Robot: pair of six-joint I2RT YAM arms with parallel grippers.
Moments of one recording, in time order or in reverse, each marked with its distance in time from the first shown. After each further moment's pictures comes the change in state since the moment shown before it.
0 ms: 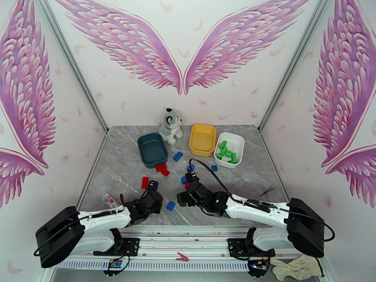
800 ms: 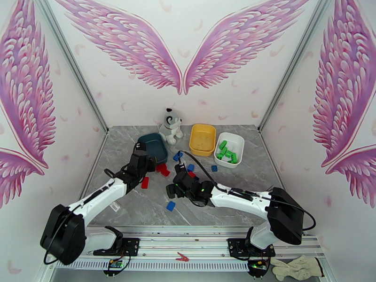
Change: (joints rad) left arm 0.495 0.195 0.561 0.001 0.204 0.161; right arm 0.000 0.173 0.293 -0.079 0.038 -0.063
